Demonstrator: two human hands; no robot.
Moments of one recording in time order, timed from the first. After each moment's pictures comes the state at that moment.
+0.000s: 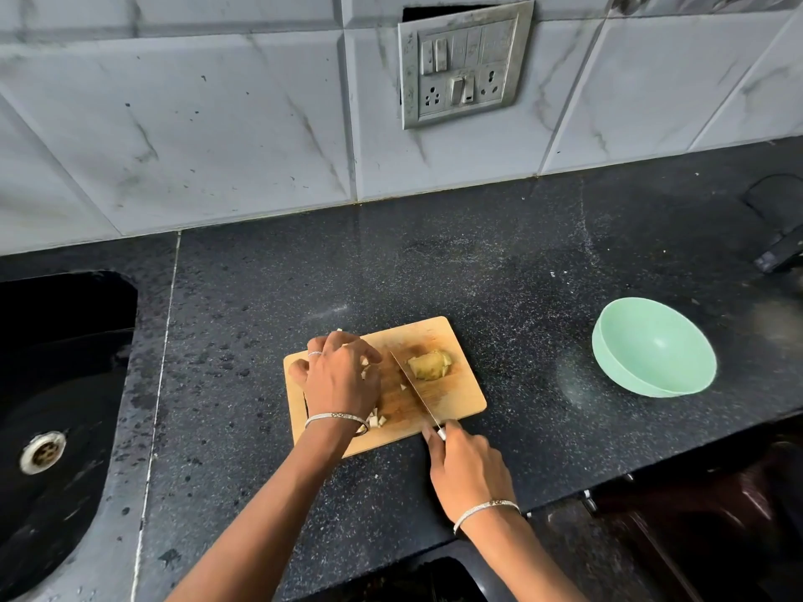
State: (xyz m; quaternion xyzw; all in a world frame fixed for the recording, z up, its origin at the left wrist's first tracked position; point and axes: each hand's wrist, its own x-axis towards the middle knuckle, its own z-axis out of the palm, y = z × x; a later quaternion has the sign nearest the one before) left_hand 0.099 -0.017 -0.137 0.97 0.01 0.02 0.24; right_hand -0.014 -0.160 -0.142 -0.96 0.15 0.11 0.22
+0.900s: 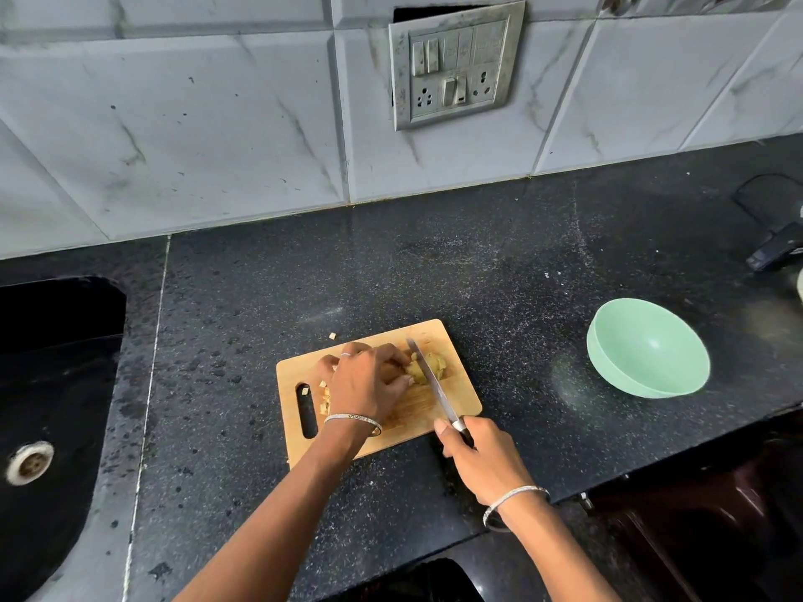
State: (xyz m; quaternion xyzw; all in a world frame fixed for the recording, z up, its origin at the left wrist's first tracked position) left_hand 0.107 -0.042 -0.151 0.96 -0.08 -0.01 0.26; right_hand 0.001 -0.196 -0.143 -0.89 0.20 0.14 0.39
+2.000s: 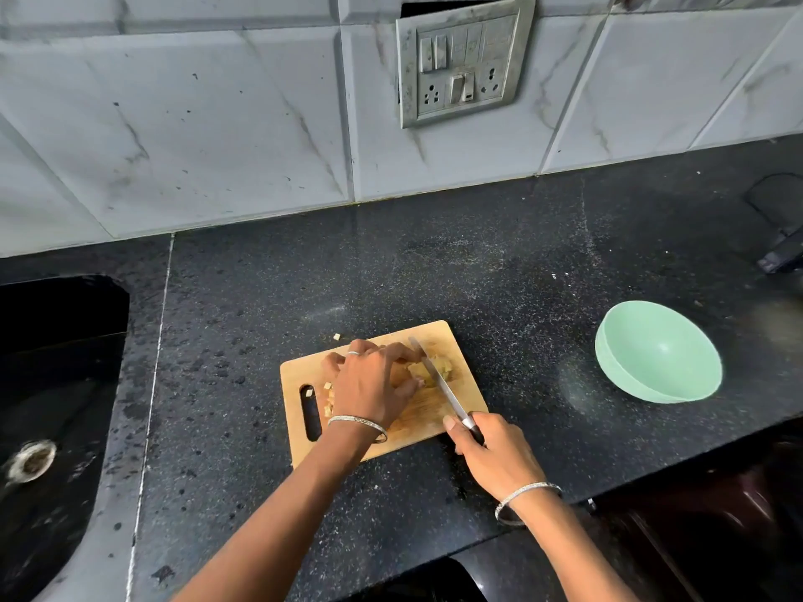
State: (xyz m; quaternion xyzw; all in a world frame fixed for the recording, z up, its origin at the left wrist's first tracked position) left_hand 0.104 -0.041 -0.136 0.97 -0.11 -0.01 0.21; right_hand 0.009 -0.208 -0.152 -0.92 0.16 0.12 0.35
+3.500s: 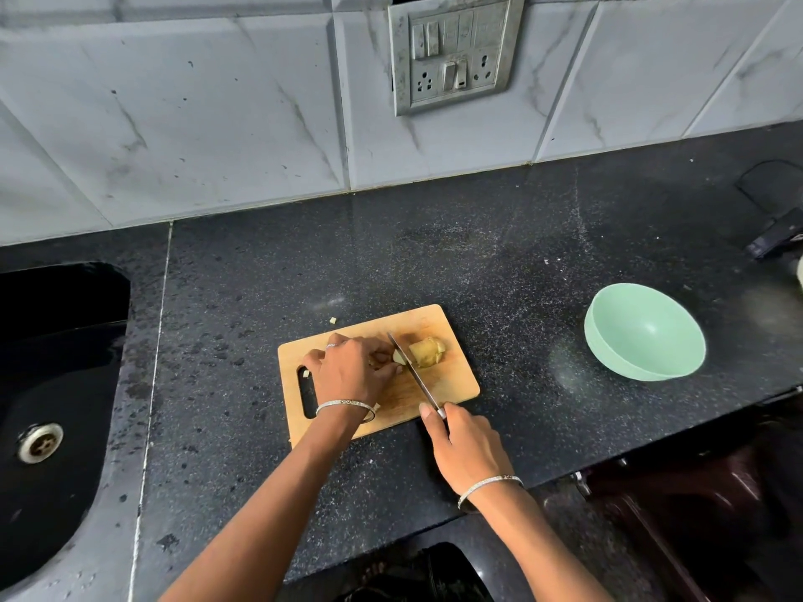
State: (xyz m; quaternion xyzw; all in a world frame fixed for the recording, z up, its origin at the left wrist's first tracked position) left_hand 0.103 -0.030 -0.160 0.97 -0.02 -0.01 0.25; right_hand -0.010 -0.173 -0.140 -0.93 0.16 0.13 0.31
